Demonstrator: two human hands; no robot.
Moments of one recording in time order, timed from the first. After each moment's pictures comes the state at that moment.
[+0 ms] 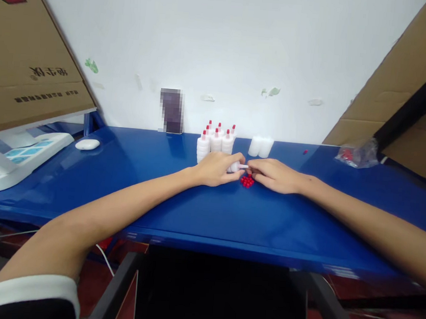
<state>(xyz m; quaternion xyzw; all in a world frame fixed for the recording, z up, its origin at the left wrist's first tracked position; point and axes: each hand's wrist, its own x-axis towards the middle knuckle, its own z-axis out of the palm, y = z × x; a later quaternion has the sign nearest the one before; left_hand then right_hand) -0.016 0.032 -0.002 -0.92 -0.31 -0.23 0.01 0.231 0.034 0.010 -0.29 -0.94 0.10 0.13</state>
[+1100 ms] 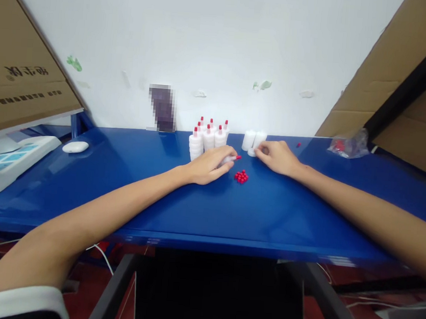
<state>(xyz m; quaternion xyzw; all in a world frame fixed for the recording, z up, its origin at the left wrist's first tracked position) -0.022 0.032 0.002 -0.93 -0.24 -0.28 -0.09 0.251 0.065 -0.001 -0.52 -0.82 0.01 0.24</state>
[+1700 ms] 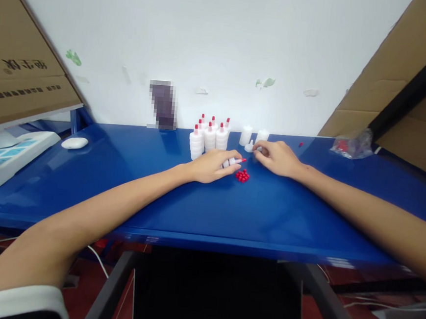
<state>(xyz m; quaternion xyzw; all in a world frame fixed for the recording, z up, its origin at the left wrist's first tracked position) -0.016 0.034 0.000 -0.93 -0.25 -0.24 -0.12 0.247 0.056 0.002 -0.50 -0.84 -0.01 0.21</state>
